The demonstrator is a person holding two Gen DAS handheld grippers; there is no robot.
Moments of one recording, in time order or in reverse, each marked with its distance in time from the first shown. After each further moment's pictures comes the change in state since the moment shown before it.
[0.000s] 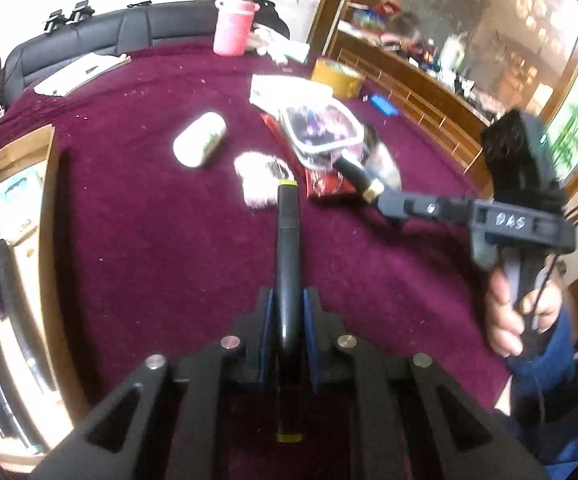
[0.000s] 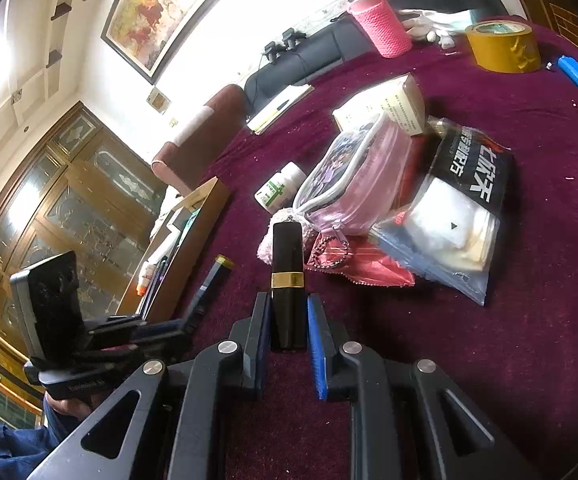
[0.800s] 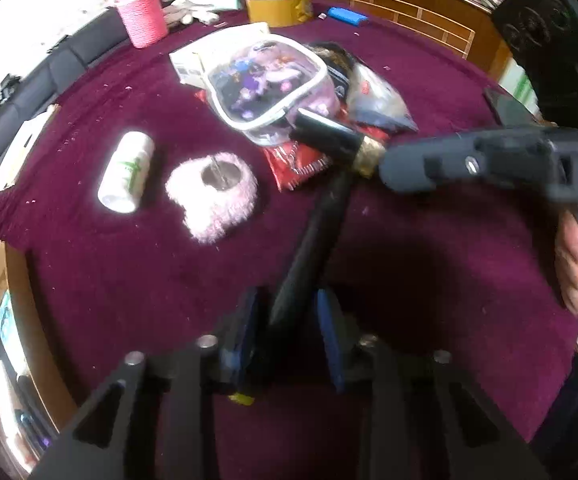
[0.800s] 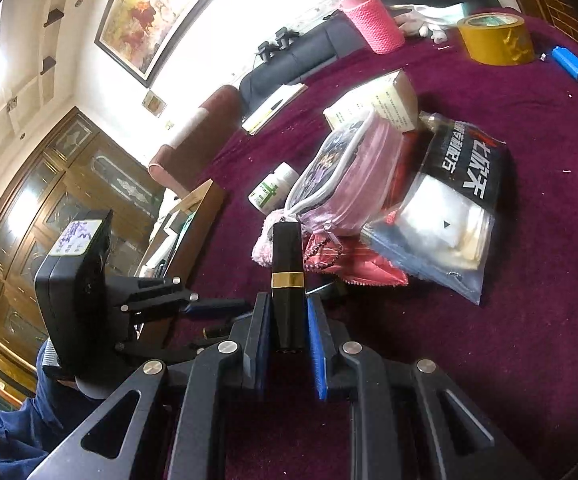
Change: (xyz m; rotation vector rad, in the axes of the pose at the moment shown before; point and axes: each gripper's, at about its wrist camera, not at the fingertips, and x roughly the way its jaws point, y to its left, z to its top) left arm 0.079 -0.044 0.037 0.380 0.240 0.166; right arm -0.002 -0.002 -0.003 0.026 0.006 -0.007
